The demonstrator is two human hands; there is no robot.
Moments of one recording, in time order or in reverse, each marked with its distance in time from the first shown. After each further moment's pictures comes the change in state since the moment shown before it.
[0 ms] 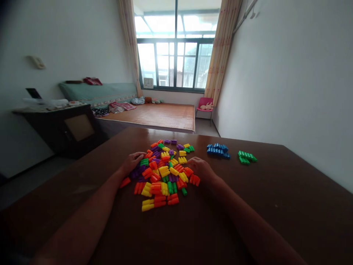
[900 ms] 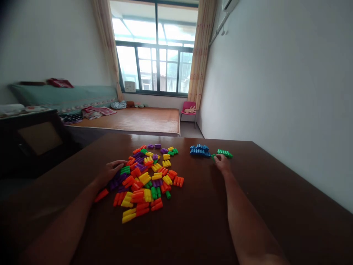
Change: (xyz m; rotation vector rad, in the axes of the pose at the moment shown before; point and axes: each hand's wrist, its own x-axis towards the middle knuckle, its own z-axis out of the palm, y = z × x) left_hand 0.001 0.008 -0.008 -0.008 -0.066 -0.092; right_hand -0.062 0.128 -0.094 -0.056 0.598 0.731
